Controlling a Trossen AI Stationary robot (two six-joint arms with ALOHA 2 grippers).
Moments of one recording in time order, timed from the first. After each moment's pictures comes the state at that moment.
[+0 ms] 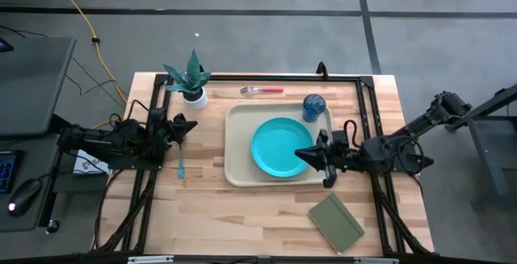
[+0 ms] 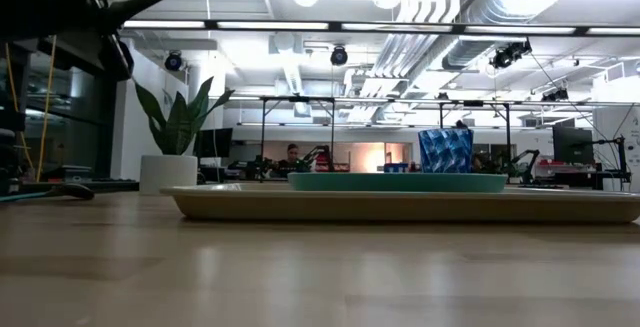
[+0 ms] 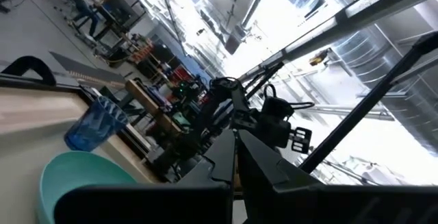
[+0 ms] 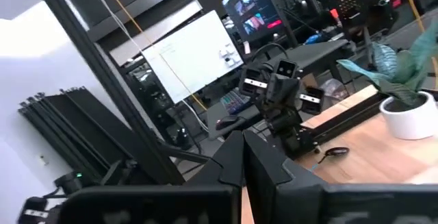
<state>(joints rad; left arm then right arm) 0.04 0.08 0.01 0.39 -0.27 -0.76 0.50 1.11 0.70 0.59 0.58 0.43</state>
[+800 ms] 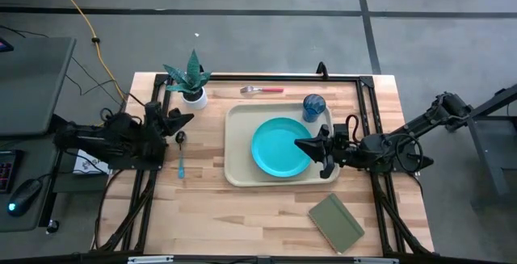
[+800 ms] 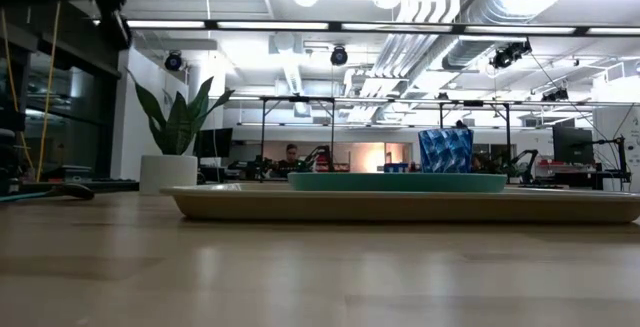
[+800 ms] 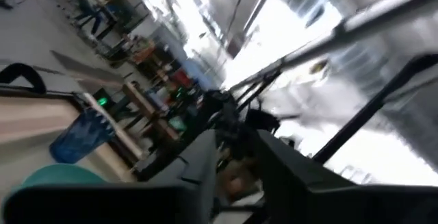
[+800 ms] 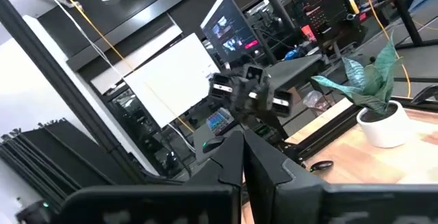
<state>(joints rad) 0.04 0.16 0.20 0.28 -0.29 -0.78 0.47 1.11 0.70 0.63 0.65 0.47</state>
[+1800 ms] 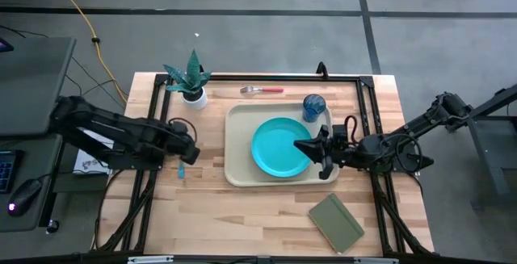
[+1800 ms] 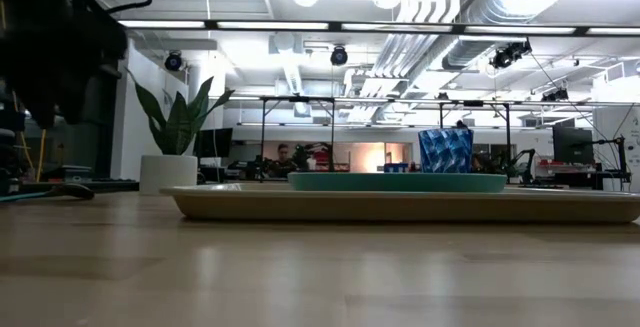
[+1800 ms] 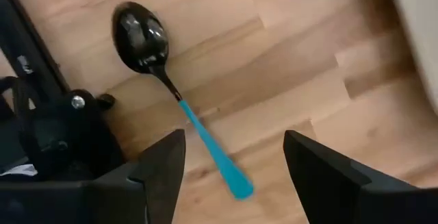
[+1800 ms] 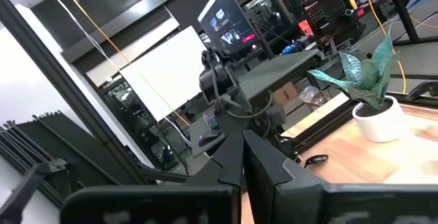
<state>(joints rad) -0.10 1.01 0.72 -1.20 -0.19 -1.37 0.47 1.11 0.70 0.60 0.65 0.47</state>
